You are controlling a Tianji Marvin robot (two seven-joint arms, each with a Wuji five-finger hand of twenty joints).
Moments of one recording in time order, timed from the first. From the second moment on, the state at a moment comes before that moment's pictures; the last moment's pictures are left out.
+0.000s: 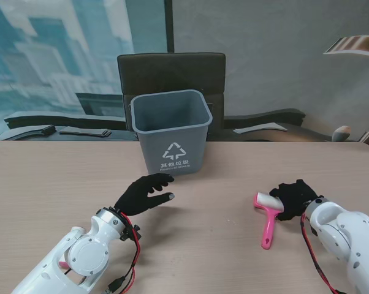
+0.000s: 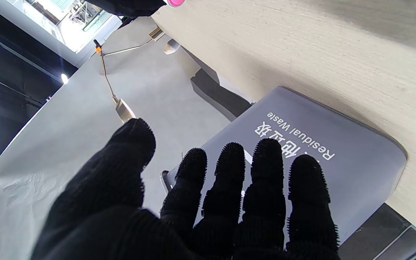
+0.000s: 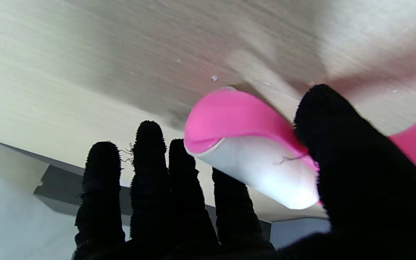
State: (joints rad) left arm 1.62 -1.14 -1.13 -1.63 0.40 -0.24 0.10; right arm -1.59 -0.98 1.43 -1.45 -1.26 -0.26 0.16; left_hand 0.81 -0.32 0.36 -0.02 0.51 0.22 0.43 0.38 0.59 0.24 0.52 0.45 0.49 0.26 0.64 0.57 0.18 0.30 1.03 0.68; right_hand 0.48 -0.67 0.77 -0.07 0.52 0.09 0.32 0.62 0.53 0.21 0.60 0.50 0.66 0.15 0.48 0.47 0.26 0.28 1.08 0.61
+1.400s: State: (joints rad) left arm 1.64 -1.13 -1.08 -1.75 0.18 -0.11 -0.02; right arm -1.57 -1.03 1.30 -1.55 -1.24 -0.23 -0.39; left_hand 0.76 -0.23 0.12 -0.02 0.56 0.27 0.37 0.36 0.61 0.28 0.50 0.45 0.49 0.30 0.64 0.57 0.16 0.32 1.02 0.68; right_hand 0.64 -0.62 0.66 -0.18 0.75 0.25 0.79 0.45 1.04 0.30 0.83 0.71 1.21 0.16 1.06 0.63 0.66 0.28 1.46 0.60
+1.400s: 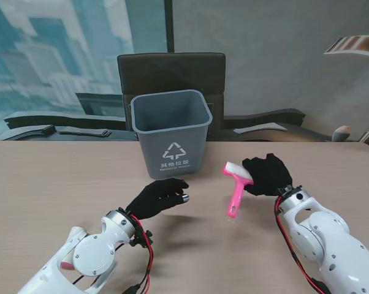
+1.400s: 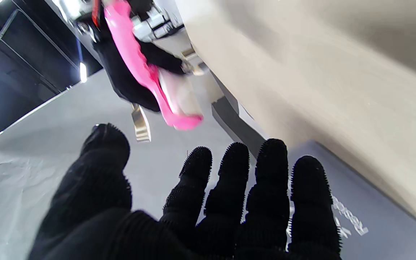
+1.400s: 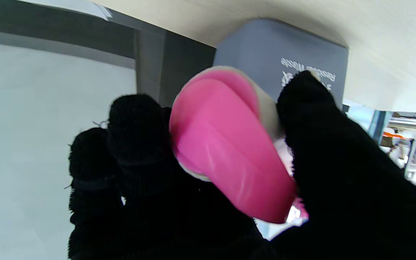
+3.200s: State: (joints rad) left arm 1.45 -1.12 -0.96 -1.81 0.16 0.35 -0.17; right arm -1.34 -1.08 0.97 -1.42 -1.08 -0.22 -0.41; left_hand 0.80 -0.42 0.48 0.10 0.74 0.35 0.47 0.43 0.80 0.36 0.55 0.45 0.63 0.41 0.76 0.60 0.27 0.42 1.19 0.71; right_hand 0.65 -0.57 0.61 -0.18 0.75 0.29 0.79 0.45 1.04 0.30 0.88 0.74 1.21 0.17 1.07 0.62 0.63 0.28 1.47 0.59
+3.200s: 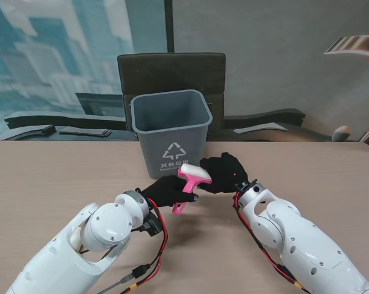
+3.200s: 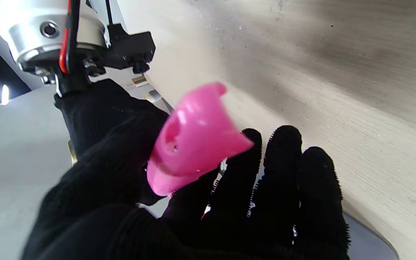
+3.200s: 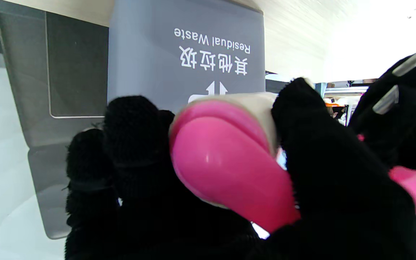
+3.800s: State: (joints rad) left arm 1.51 -1.11 -1.01 -1.77 0.35 0.06 -0.17; right arm -1.51 -1.08 1.12 -1.58 -1.08 -0.27 -0.41; left_hand 0.97 -0.47 0.47 0.02 0.75 0.40 0.71 0.37 0.97 0.34 0.59 0.77 0.75 0.38 0.90 0.66 0.36 0.42 1.32 0.70; right_hand 0.63 -0.51 0.59 -0.15 0.70 0.29 0.64 0.53 0.89 0.26 0.79 0.59 1.01 0.18 0.78 0.53 0.53 0.26 1.37 0.56
